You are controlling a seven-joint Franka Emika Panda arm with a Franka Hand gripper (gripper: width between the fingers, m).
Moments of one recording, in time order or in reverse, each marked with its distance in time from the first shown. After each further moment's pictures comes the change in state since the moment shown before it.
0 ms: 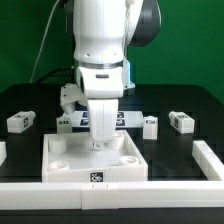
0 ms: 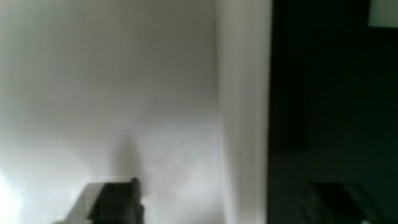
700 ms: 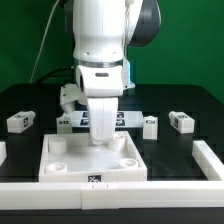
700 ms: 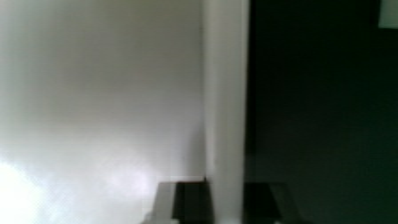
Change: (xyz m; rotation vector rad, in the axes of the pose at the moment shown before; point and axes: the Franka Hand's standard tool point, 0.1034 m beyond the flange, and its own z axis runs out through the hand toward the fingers) arm -0.001 0.004 -0.002 -0.017 0.000 0.001
